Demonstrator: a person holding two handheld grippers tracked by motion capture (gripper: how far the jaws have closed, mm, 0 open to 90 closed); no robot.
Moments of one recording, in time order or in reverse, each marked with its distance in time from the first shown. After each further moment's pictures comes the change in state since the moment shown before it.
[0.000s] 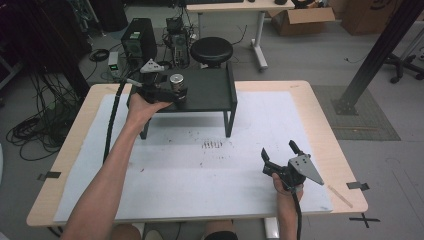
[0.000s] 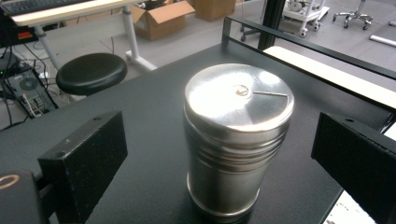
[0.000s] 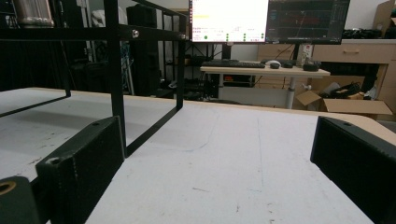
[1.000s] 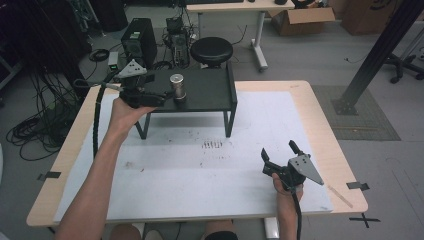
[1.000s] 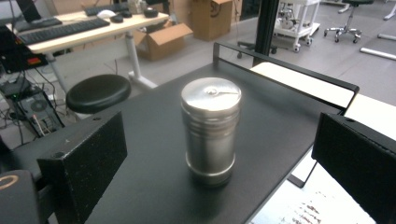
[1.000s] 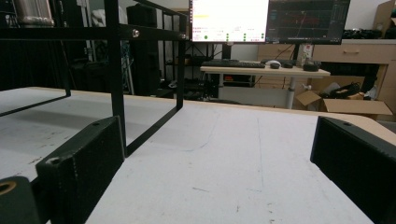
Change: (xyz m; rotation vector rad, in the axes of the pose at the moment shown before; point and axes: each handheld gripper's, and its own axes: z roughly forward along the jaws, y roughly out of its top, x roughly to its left) left arm -0.006 -0.002 -0.059 -0.086 0.001 0.044; right arm 0.000 0.000 0.000 0.000 0.000 -0.001
